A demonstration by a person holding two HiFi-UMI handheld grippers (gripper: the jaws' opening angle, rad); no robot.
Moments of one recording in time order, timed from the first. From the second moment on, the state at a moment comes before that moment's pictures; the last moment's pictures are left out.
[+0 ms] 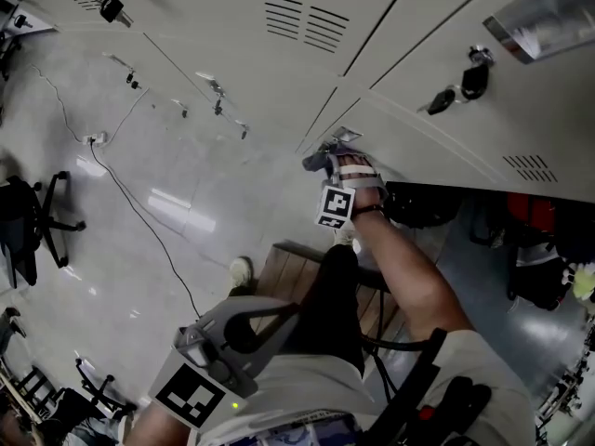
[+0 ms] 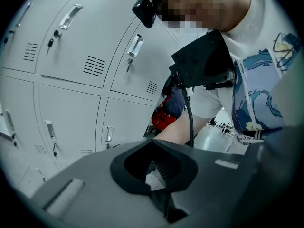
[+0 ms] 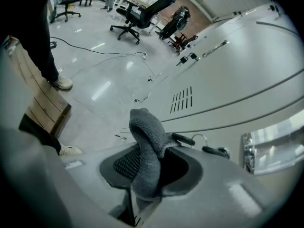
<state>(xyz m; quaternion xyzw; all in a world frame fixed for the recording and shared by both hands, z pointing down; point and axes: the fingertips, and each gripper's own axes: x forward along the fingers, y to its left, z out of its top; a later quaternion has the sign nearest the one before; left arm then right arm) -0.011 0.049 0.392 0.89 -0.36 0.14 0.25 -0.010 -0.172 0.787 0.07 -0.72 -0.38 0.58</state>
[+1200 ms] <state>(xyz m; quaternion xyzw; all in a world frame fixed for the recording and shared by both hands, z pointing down) -0.075 0.071 0.339 0.93 -0.33 0.08 0.17 0.009 -0.073 0.657 0.21 -0.80 -0.08 0.55</state>
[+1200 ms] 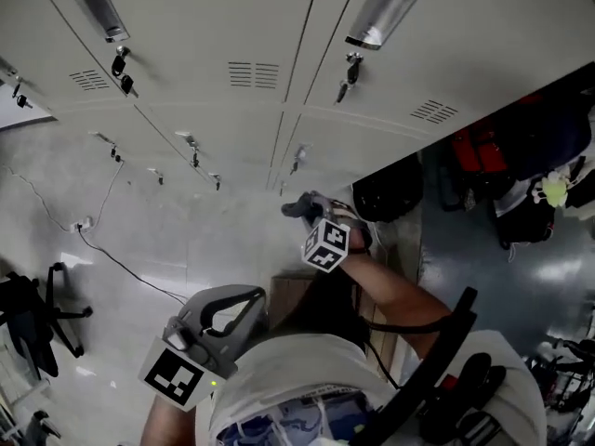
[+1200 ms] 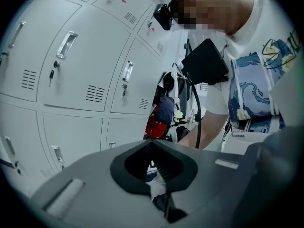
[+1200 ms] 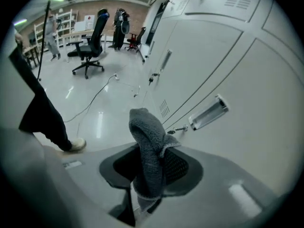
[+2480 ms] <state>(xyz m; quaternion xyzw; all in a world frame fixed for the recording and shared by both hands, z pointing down) -0.138 0.194 0.272 0.96 -0.25 0.08 0.12 -0.034 0.140 0.312 0.37 -0.88 -0.02 0.31</state>
